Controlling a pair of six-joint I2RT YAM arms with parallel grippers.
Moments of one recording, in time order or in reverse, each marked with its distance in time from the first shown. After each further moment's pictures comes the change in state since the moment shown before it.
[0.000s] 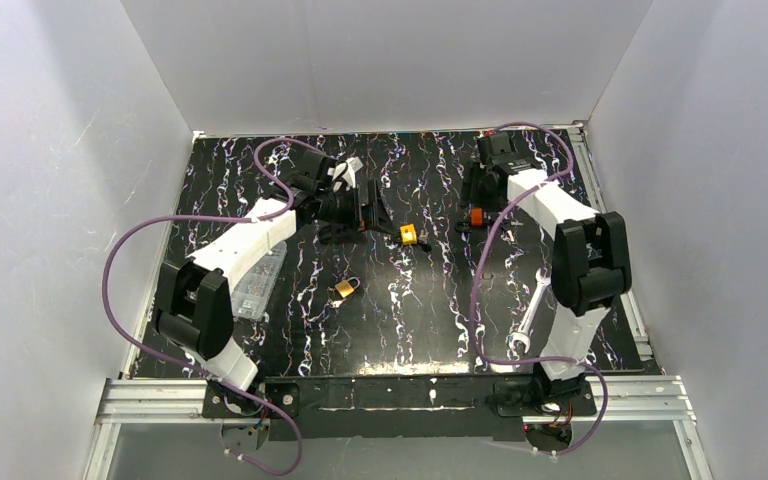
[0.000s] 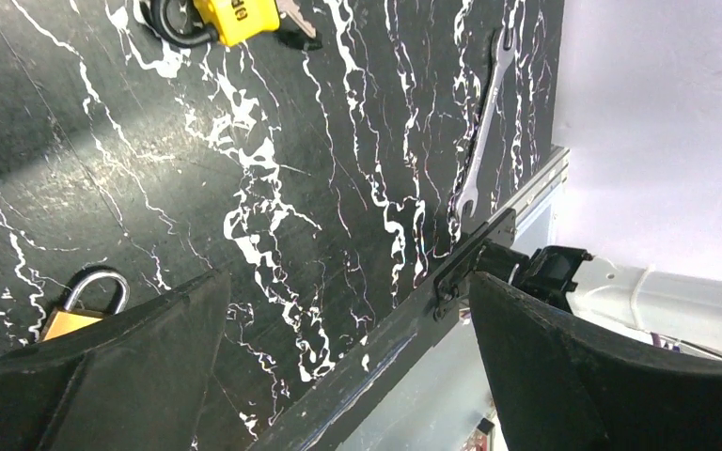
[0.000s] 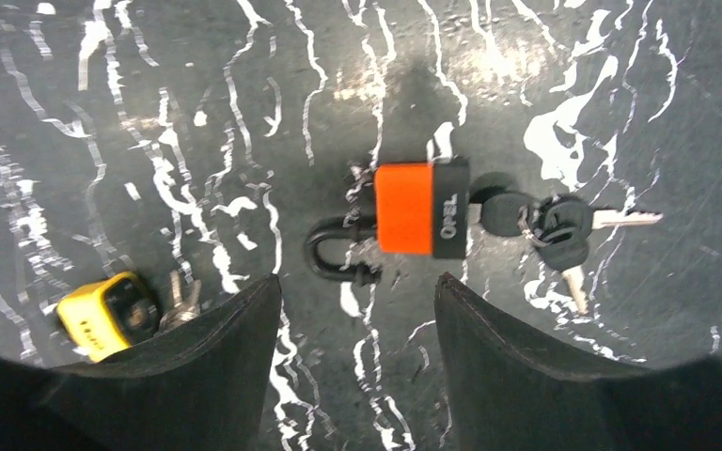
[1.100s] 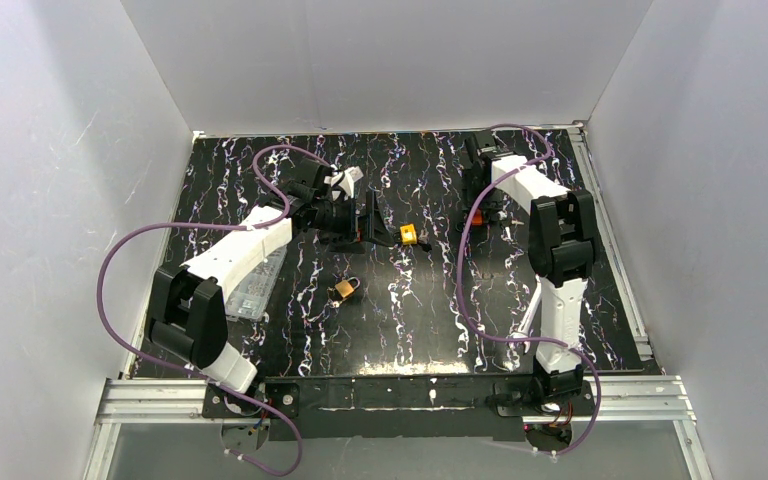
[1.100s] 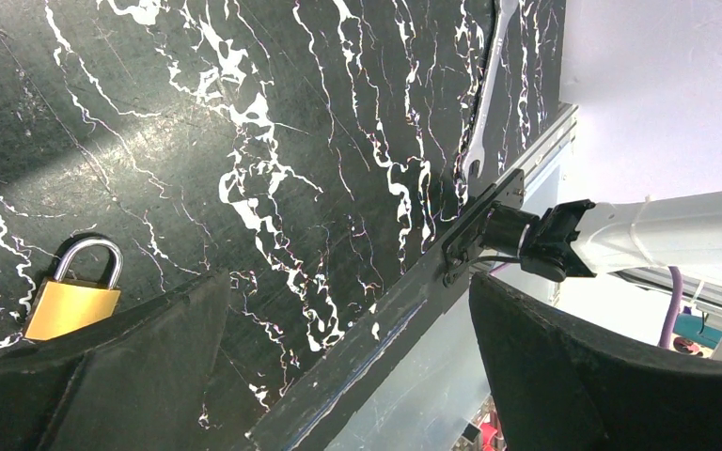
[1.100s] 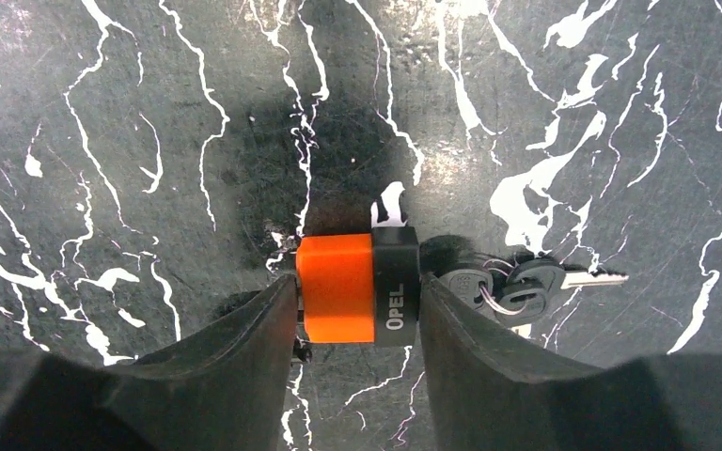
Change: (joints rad) left arm -0.007 -0.058 -0.081 -0.014 0.056 0.059; right arm -0.010 0.304 0.277 -0.202 0.098 -0.146
